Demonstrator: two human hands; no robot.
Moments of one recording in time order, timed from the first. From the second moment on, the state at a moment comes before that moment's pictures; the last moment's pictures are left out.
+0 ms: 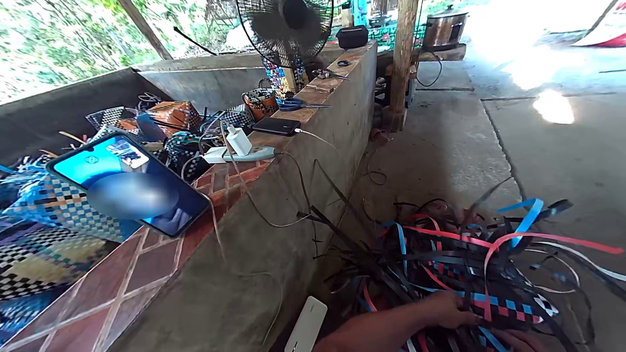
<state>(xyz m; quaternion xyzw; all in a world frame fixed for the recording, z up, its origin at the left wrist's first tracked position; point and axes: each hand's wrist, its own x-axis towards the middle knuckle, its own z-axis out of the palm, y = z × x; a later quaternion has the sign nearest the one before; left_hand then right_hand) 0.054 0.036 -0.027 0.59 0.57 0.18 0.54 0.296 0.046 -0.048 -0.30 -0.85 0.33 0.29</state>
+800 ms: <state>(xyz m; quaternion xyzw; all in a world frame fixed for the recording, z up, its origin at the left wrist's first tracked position) 0.059 0.027 -0.027 0.73 0.57 0.14 0.35 0.259 0.082 -0.031 -0.42 -0.77 0.46 0.13</state>
